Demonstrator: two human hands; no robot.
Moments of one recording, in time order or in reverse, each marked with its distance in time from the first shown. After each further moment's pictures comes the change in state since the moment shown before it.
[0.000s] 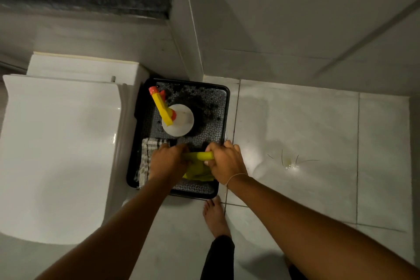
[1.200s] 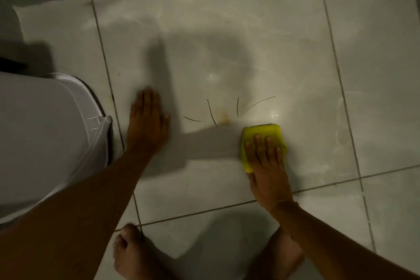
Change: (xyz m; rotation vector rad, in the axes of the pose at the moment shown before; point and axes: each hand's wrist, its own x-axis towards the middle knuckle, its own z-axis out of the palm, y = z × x) left_hand 0.233 0.177 0.398 0.169 0.204 0.384; right_hand -0.130 0.498 0.203 -0.295 0.123 0.329
